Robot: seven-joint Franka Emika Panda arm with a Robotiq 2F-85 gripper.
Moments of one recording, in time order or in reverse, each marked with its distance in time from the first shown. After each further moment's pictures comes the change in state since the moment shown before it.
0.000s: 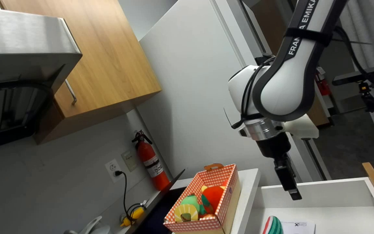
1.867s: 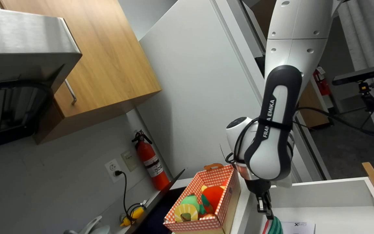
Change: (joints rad) arm -0.040 0.489 -0.002 0.313 -0.005 0.316 0.019
